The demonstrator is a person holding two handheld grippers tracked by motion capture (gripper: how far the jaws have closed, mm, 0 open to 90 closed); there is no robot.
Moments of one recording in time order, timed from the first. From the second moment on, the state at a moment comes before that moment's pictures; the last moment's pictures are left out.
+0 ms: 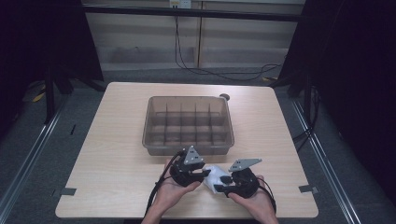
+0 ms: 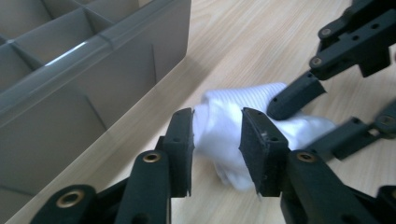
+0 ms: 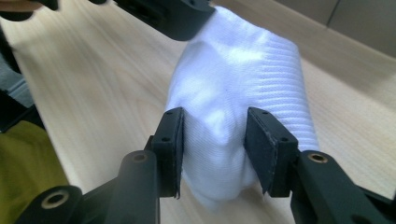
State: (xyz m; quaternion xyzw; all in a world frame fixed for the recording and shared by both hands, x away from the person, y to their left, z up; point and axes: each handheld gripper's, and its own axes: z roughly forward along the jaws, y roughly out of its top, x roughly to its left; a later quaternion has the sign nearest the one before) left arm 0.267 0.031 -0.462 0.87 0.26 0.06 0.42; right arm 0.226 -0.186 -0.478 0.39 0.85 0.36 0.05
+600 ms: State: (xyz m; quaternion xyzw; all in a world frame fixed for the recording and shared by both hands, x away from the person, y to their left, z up) left arm 0.274 0.021 -0.478 0.88 0.26 0.06 0.40; right arm 0.241 -0.198 -0.449 0.39 0.84 0.37 0.04
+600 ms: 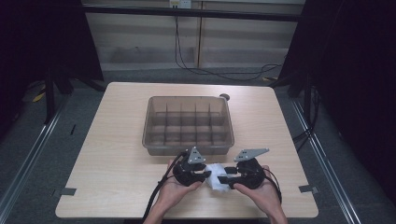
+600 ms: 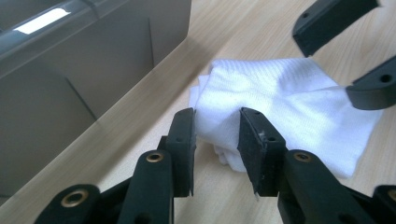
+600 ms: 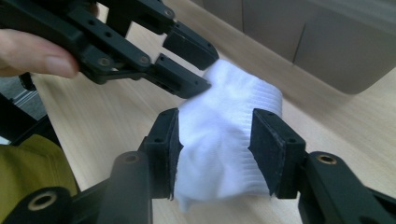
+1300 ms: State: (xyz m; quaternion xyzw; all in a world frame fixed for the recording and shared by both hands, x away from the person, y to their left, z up) left arm 0.272 0.056 -0.471 0.86 0.30 0.06 0.42; right arm 0.248 -0.186 -0.470 0.40 0.86 0.31 0.05
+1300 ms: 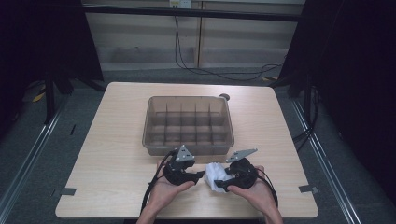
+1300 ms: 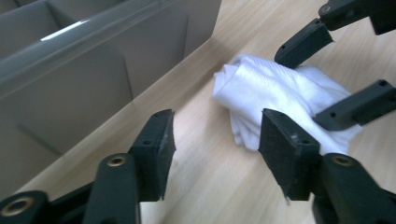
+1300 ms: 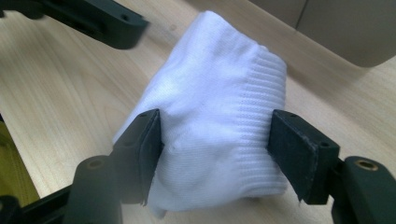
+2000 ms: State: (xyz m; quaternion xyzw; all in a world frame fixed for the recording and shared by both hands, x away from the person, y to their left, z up) left arm 0.253 0.119 -0.480 0.80 0.34 0.14 0.47; right arm 0.253 -0.208 -0.471 0.48 0.82 0.29 0.06
